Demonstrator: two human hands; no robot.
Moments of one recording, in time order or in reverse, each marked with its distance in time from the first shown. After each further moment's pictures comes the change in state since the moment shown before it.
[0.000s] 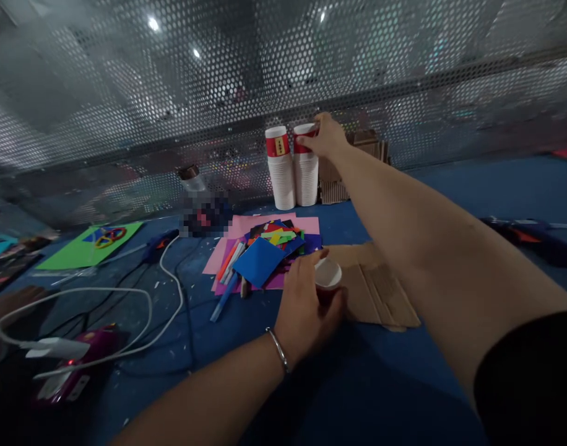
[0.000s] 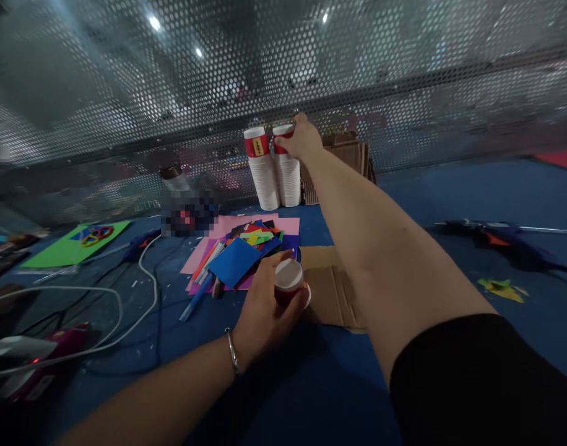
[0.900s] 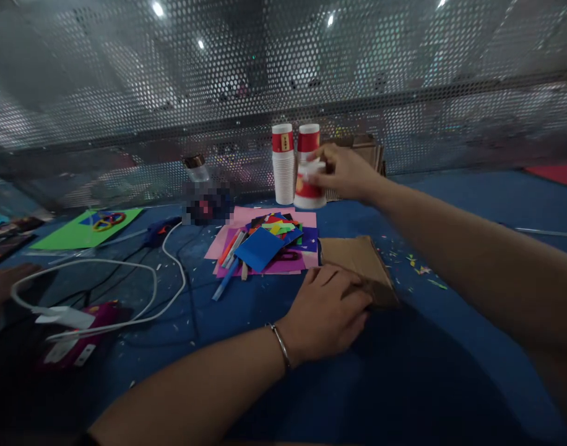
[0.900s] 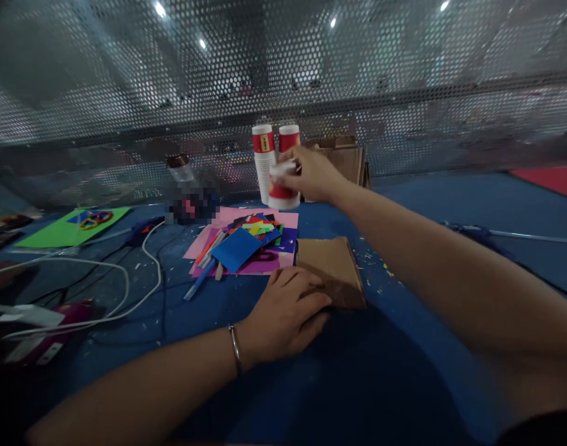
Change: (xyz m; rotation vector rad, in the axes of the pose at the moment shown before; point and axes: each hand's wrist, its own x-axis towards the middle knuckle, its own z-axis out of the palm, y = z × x) left_hand -0.013 0.023 0.001 0.321 -0.273 0.459; right_hand -0.133 -0.027 -0.076 0.222 -0.351 -0.299
